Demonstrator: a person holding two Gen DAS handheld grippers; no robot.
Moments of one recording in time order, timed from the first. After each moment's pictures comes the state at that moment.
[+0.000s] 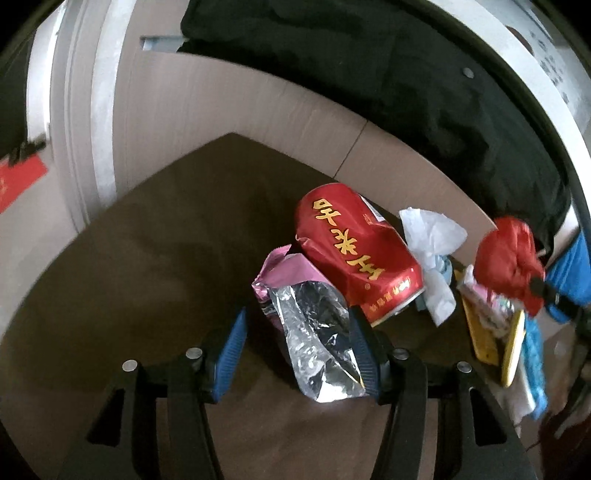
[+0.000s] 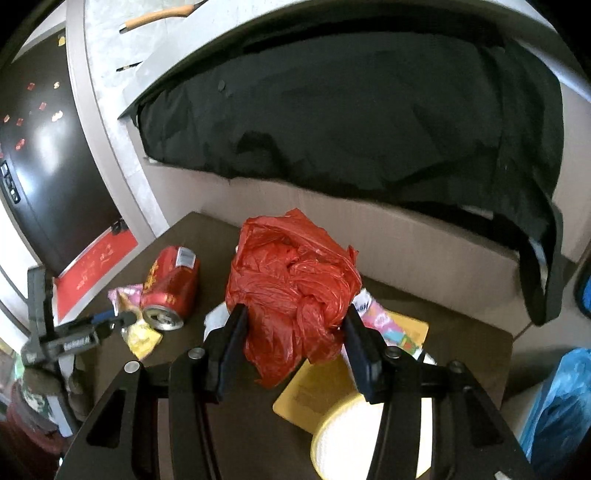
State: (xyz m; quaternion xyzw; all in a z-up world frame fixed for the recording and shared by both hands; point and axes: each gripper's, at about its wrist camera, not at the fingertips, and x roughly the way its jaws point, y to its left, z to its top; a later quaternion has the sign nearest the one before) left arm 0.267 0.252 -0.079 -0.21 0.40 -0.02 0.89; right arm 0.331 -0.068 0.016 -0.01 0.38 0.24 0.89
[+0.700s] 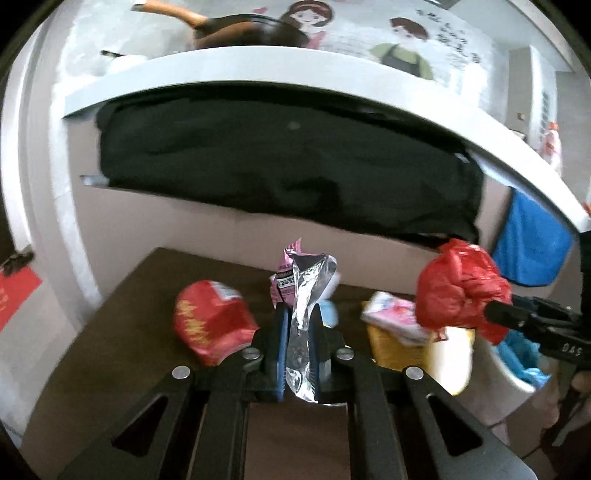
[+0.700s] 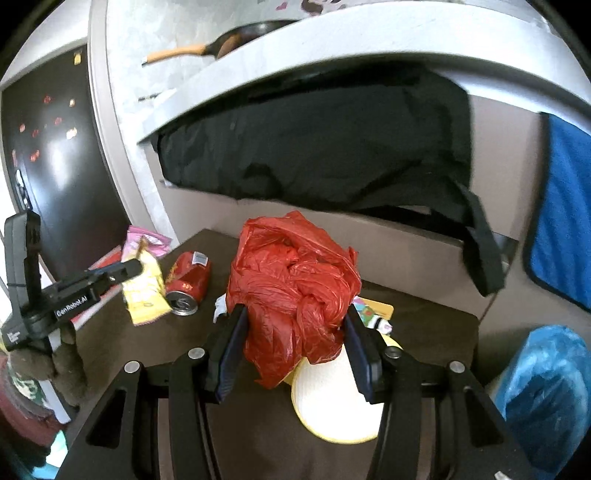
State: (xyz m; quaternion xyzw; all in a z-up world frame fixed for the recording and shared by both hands) left arm 0.230 0.127 0.030 -0.08 0.28 -0.07 0.96; right arm 0.261 -0.131 0.037 0.01 0.31 0.25 0.92
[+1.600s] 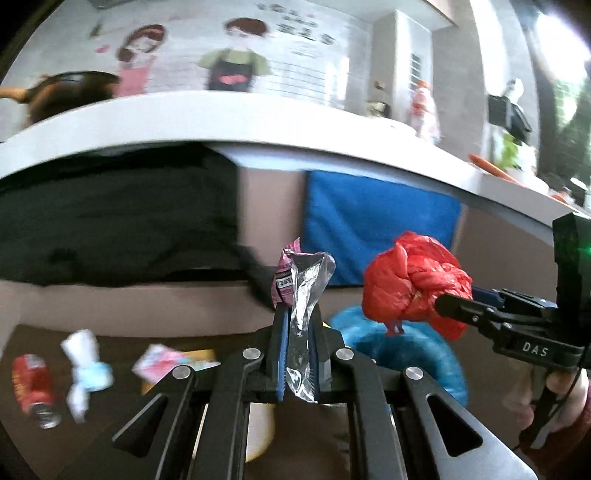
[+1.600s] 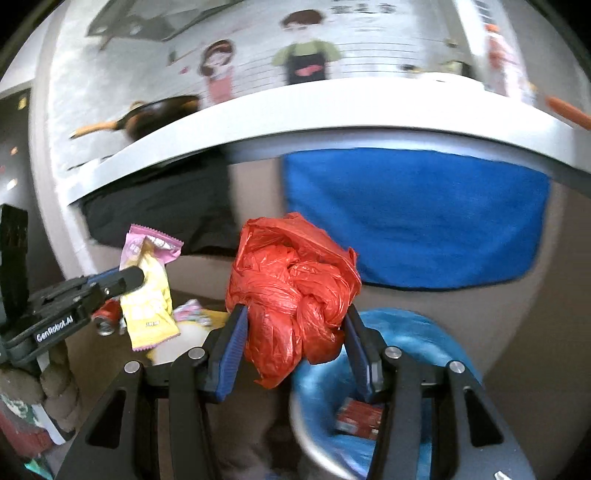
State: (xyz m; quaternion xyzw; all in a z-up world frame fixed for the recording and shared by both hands) left arm 0.233 -0.118 0.076 -0.01 0.23 -0.28 0.93; right arm 0.187 -0.331 0.070 0.06 0.25 0.07 0.97
